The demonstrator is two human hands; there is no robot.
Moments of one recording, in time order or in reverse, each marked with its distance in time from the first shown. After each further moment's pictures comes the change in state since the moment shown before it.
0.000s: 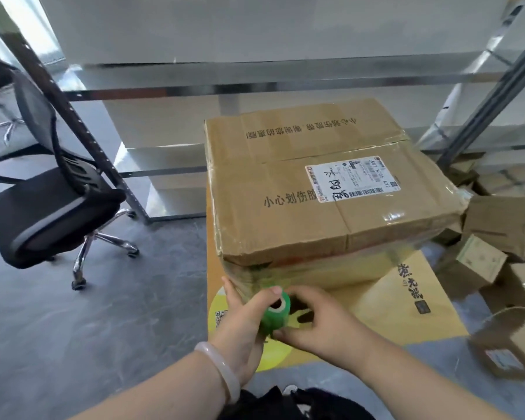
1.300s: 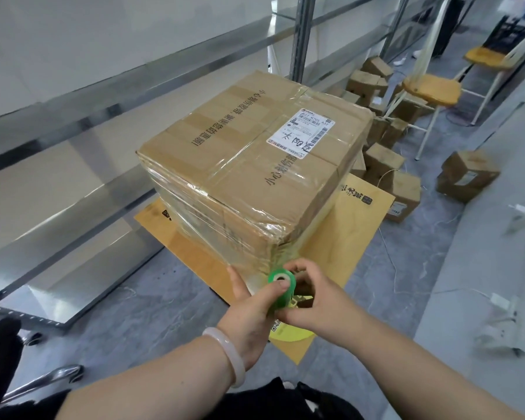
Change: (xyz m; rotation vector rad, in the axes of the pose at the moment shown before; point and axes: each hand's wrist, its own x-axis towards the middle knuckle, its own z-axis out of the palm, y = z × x) left_hand 0.032 0.107 -0.101 0.472 -0.513 -0.431; right_hand 0.026 -0.100 0.148 0.396 0.731 0.425
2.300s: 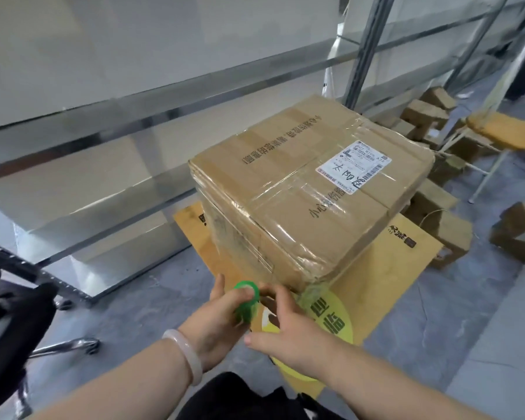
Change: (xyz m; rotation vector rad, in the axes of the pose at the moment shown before) left_hand 0.016 0.037 -0.073 -0.078 0.012 0.039; right_hand 0.038 -0.040 0.040 -0.108 -0.390 0.002
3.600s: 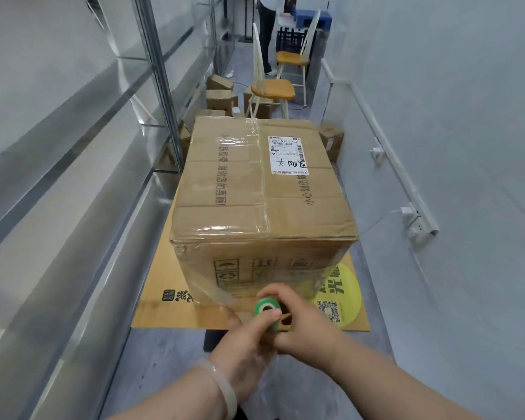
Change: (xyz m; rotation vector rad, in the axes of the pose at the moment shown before) left_hand 0.036 0.118 -0.078 0.365 -0.403 -0.385; right_hand 0.088 -0.091 0.115 0.115 0.881 0.189
